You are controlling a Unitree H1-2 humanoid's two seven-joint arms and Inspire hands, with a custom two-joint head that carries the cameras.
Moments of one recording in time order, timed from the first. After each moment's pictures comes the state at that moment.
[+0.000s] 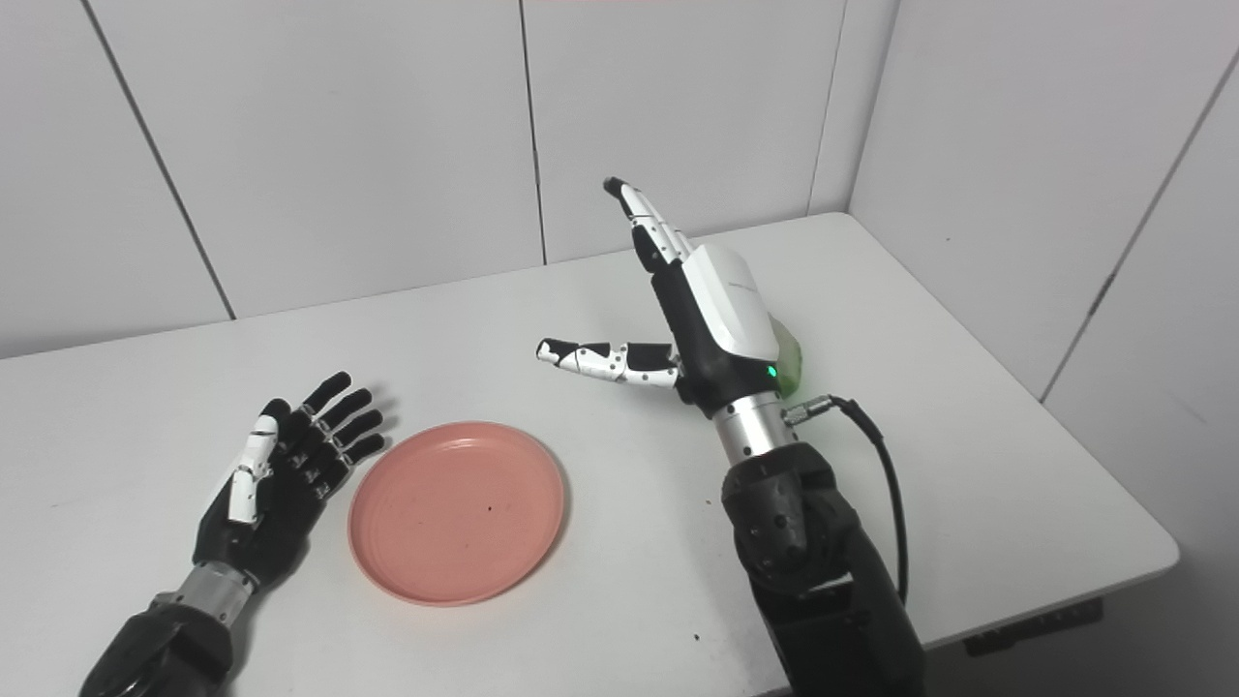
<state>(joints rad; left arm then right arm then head) -0.39 0.09 0.01 0.45 -0.35 0.05 -0.44 -0.31 -0.22 0.02 -0.34 -0.64 0.16 0.02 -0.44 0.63</state>
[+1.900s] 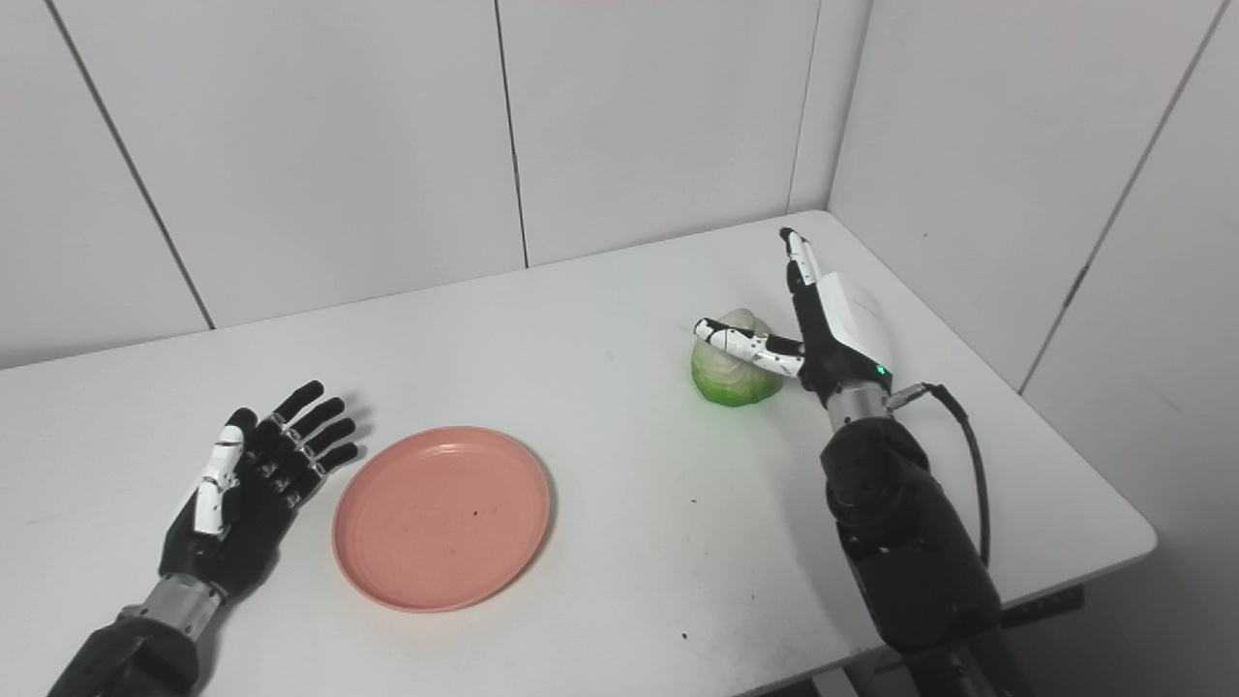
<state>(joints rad) -0.40 0.12 0.03 0.48 -0.37 0.05 -0.48 -0.30 -0.39 -0.10 0.04 -0.53 0.28 -0.05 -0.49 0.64</state>
